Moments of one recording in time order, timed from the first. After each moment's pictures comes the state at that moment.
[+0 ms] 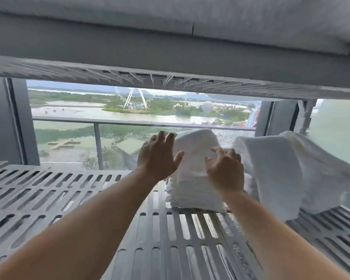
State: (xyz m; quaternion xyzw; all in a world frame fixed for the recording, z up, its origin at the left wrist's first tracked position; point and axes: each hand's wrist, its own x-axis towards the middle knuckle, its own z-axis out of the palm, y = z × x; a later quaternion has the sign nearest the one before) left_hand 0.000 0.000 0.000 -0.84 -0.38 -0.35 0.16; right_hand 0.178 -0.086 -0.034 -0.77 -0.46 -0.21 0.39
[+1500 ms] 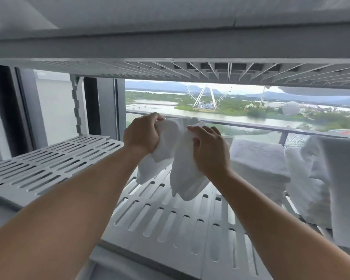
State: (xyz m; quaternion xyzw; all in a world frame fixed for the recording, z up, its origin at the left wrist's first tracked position) left_hand -0.166 -0.034 0.018 -0.67 -0.57 -0.45 0.12; right_hand 0.029 -0.069 -0.010 -0.47 -0.70 -0.19 0.51
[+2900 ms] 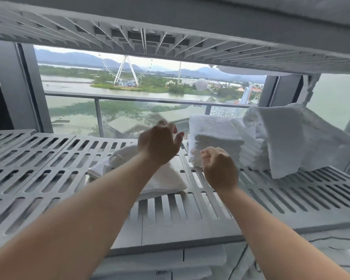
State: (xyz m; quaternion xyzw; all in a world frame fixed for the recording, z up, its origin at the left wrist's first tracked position) left_hand -0.116 -0.036 -0.036 -0.84 -0.39 -0.37 0.06; right_hand 0.043 -0.139 -0.093 -0.74 -0.50 -0.16 0.42
